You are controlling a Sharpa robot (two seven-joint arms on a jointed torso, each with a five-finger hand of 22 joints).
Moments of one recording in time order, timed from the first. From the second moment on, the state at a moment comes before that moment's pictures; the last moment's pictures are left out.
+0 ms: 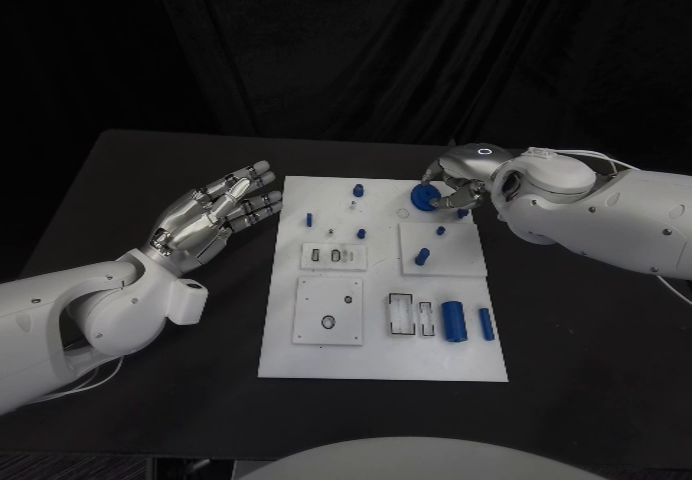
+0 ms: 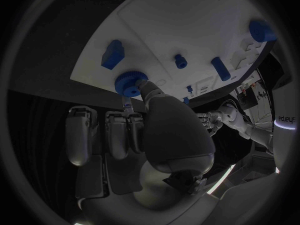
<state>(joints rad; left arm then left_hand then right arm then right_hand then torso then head) 1.24 -1.11 -0.21 1.69 -0.05 0.08 0.68 1.46 0.28 -0.15 0.23 0.49 0.35 0.08 0.05 0.04 0.16 0.19 0.17 0.04 0.22 0.29 0.14 0.04 0.08 0.11 0.30 0.08 0.03 1.42 -0.76 -0.24 1.30 -1.62 -0.26 -0.09 1.38 -0.02 0.18 0.07 0.48 0.82 0.08 0.18 0.32 1.47 0.01 1.57 1.31 1.47 -0.05 1.57 1.31 0.04 1.47 0.07 1.47 1.31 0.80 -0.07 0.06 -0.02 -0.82</state>
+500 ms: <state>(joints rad) 1.24 -1.11 -0.21 1.69 -0.05 0.08 0.68 1.46 0.28 -0.15 0.24 0.49 0.36 0.08 0.05 0.04 0.16 0.19 0.17 0.04 0.22 0.29 0.14 0.04 0.08 0.11 0.30 0.08 0.03 1.47 -0.77 -0.24 1.40 -1.62 -0.33 -0.05 1.38 -0.02 0.20 0.06 0.54 0.81 0.08 0.18 0.32 1.46 0.00 1.57 1.31 1.47 -0.05 1.57 1.31 0.04 1.47 0.07 1.50 1.31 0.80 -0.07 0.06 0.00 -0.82</state>
